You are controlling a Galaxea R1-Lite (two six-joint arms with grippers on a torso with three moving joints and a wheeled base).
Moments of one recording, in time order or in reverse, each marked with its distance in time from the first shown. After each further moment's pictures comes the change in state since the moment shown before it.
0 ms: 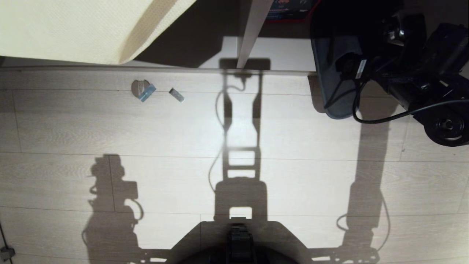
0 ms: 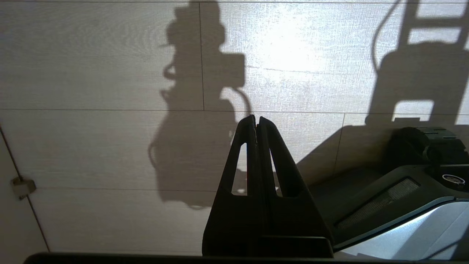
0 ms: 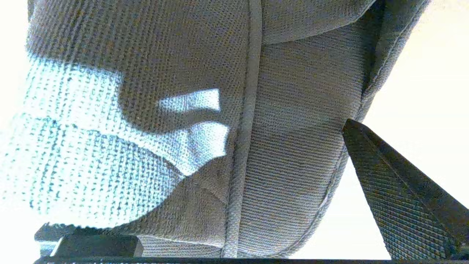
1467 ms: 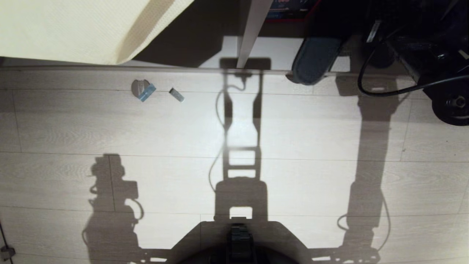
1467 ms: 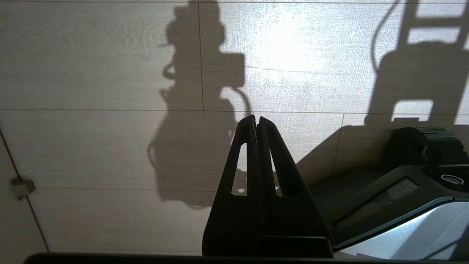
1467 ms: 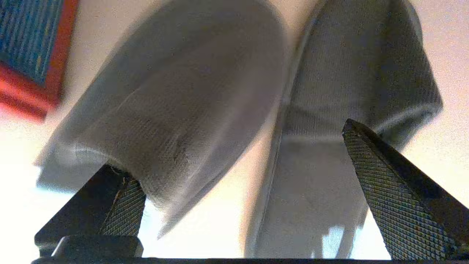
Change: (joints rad) left arm 0.000 0.000 0.000 0.000 0.000 -0.002; right arm 0.054 -0.020 -0.180 -0.055 -0.030 -0.049
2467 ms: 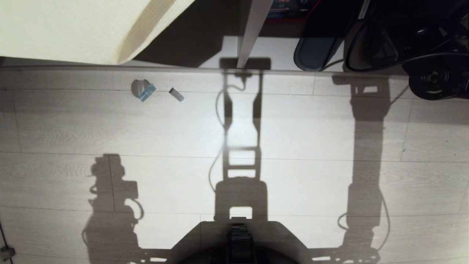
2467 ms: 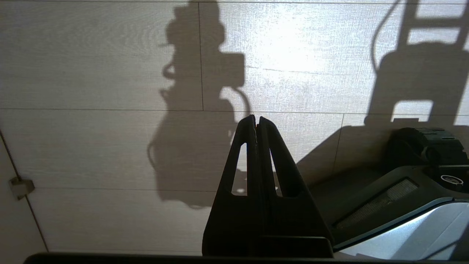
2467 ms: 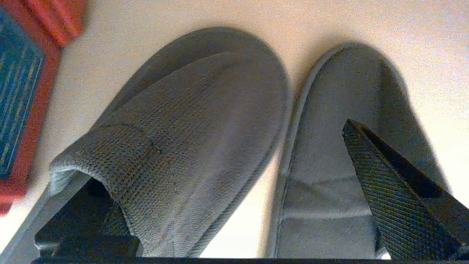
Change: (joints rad) left arm 0.000 0.000 0.000 0.000 0.000 -0.002; right arm 0.025 0.142 -0.331 0.072 -0.059 -0.078
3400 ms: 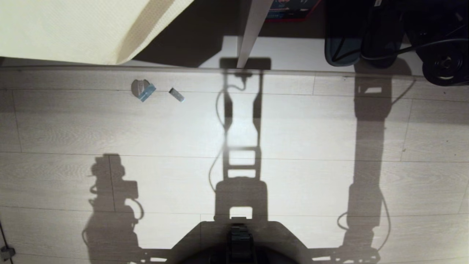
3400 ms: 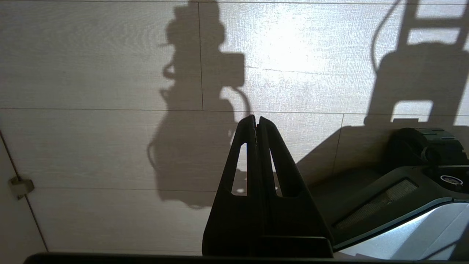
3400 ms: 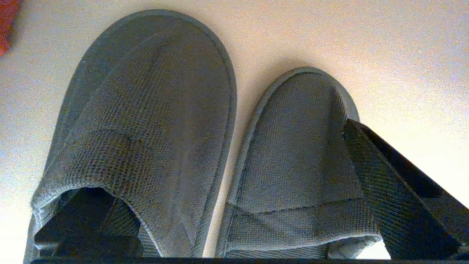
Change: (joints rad) left arm 0.000 0.000 0.000 -0.001 0.000 -0.003; right arm -0.064 0.024 -0.134 0.075 0.008 -0.035
